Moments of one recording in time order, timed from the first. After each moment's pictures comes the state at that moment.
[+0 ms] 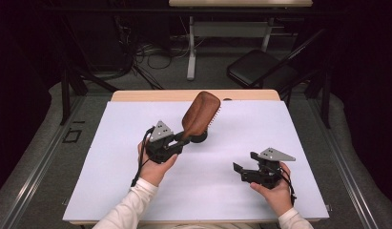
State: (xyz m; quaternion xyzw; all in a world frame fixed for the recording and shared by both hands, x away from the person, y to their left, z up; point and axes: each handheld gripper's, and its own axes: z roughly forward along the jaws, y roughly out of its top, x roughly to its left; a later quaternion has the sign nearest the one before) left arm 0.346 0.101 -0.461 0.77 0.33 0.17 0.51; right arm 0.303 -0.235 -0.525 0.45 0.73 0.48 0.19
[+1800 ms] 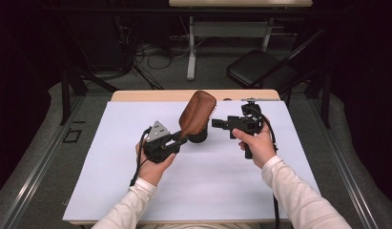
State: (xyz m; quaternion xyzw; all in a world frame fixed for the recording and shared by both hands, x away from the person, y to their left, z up) left arm 0.349 0.108 -0.467 0.76 0.34 0.17 0.52; right arm 0.401 -0.183 -0.422 0.49 0.70 0.52 0.02
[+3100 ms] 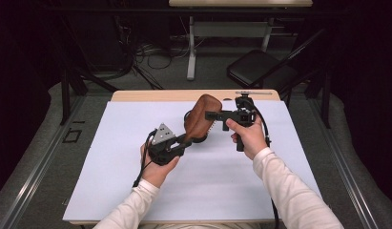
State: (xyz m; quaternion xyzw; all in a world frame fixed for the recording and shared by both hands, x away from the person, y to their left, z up) left arm 0.346 0.096 -0.474 0.77 0.33 0.16 0.52; right arm 0.423 -0.167 -0.419 0.50 0.68 0.54 -0.01
